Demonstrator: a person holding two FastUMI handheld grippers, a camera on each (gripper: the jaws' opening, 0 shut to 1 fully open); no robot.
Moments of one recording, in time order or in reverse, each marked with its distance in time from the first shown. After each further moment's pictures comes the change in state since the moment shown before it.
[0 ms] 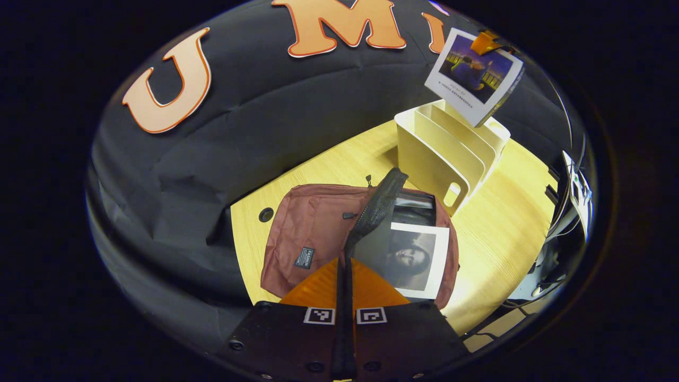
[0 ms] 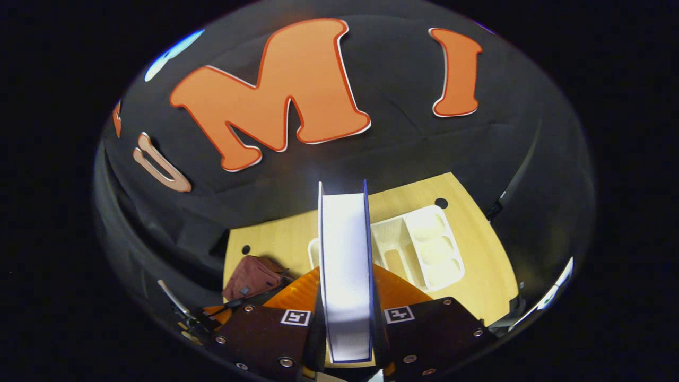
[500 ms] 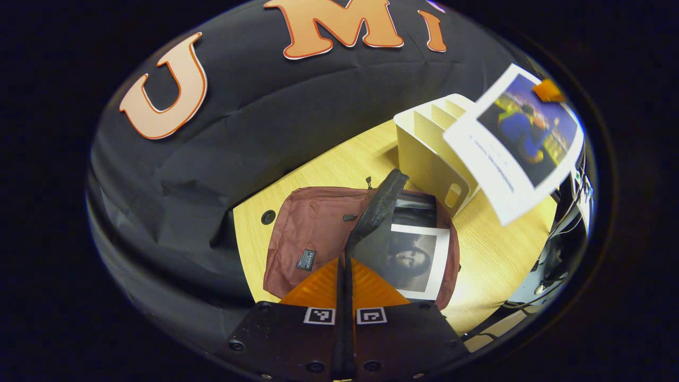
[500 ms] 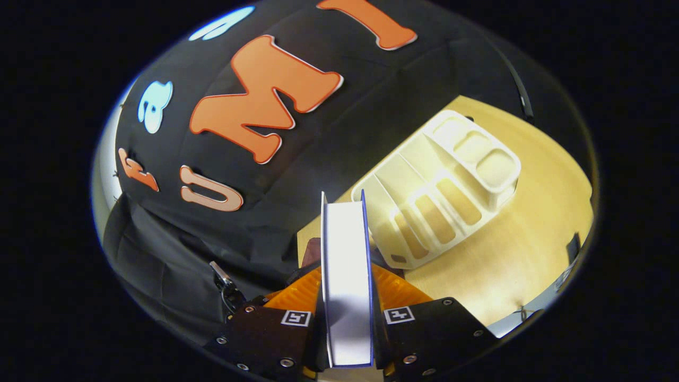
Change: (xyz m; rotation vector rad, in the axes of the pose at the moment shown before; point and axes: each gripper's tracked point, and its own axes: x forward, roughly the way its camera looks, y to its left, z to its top) left arm -0.004 -0.003 0.007 0.024 0.012 0.020; right arm 0.017 0.005 -0.165 0.426 0.067 0.296
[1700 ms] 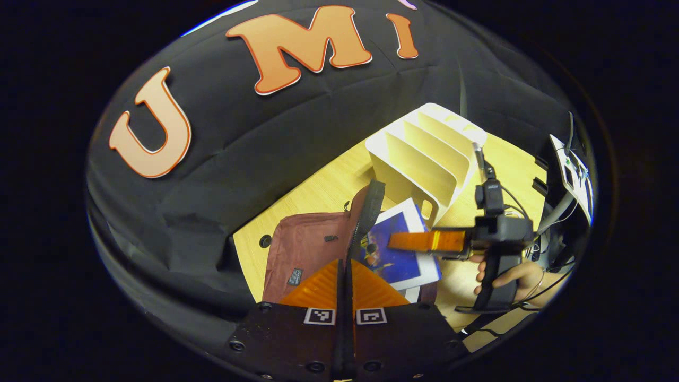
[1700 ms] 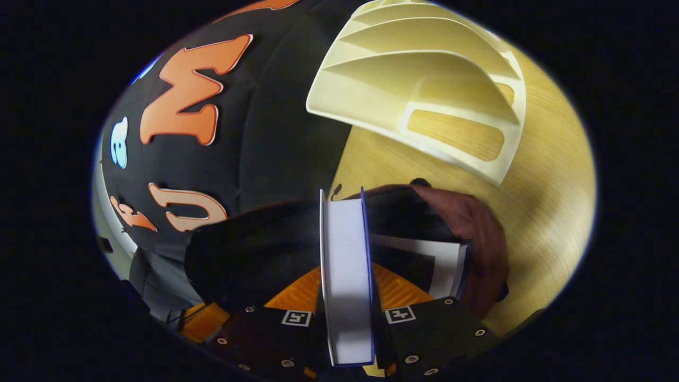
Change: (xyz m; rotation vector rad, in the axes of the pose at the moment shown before) left arm -0.044 -0.037 0.043 0.102 -0.080 -0.017; right arm 0.223 0.016 -0.160 0.273 -0.008 0.161
